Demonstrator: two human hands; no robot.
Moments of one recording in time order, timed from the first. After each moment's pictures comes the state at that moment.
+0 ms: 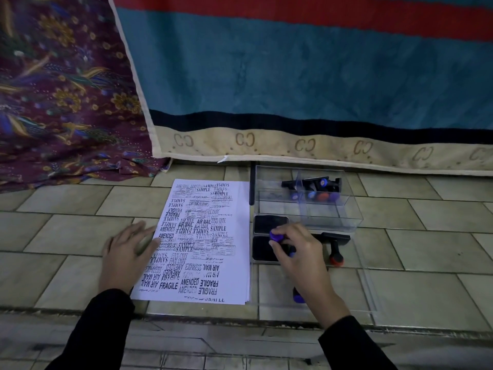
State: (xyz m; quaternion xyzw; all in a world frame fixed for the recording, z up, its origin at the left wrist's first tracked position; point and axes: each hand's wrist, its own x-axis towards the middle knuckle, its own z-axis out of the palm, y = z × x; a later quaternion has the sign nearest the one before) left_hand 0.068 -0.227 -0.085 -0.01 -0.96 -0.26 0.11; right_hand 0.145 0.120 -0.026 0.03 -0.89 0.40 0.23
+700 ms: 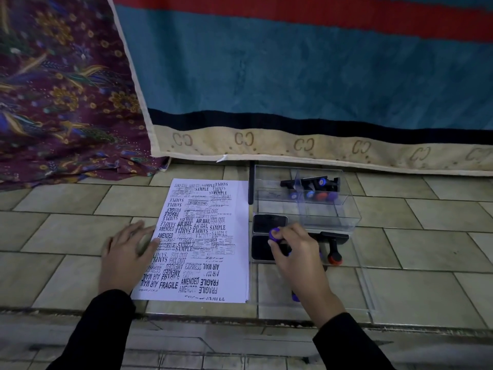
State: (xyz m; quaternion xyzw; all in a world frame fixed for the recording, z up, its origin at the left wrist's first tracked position) left_hand 0.073 -0.219 -0.080 0.00 -0.97 -0.22 0.11; right_hand 0.144 0.115 -0.026 0.02 -0.92 0.33 0.22
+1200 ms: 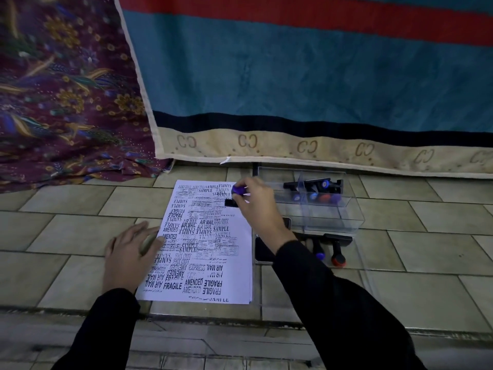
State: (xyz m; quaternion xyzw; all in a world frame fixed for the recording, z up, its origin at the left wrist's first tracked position) left_hand 0.070 -0.222 -0.082 0.01 -0.97 -0.24 0.10; right_hand 0.034 0.064 0.000 0.07 -0.88 0.43 0.19
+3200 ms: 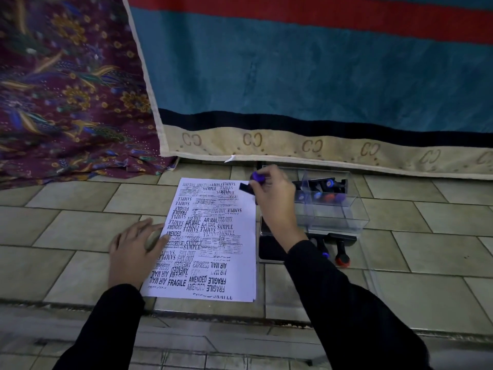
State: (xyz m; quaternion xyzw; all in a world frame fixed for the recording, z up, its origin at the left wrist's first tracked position) left_hand 0.070 -0.220 -0.081 0.01 -0.97 -0.21 0.11; right_hand 0.033 0.076 0.007 -0.02 -0.84 0.48 0.27
